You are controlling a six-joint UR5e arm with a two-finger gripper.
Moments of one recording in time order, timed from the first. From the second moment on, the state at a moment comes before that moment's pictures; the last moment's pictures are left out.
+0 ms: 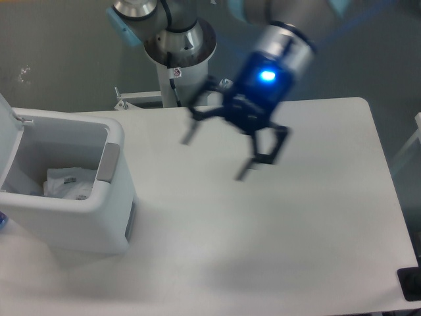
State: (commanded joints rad) arm 2.83 -1.83 -1.54 -0.97 0.53 0.81
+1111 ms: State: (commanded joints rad) arm 2.78 -2.01 -1.46 -0.98 1.40 1.11
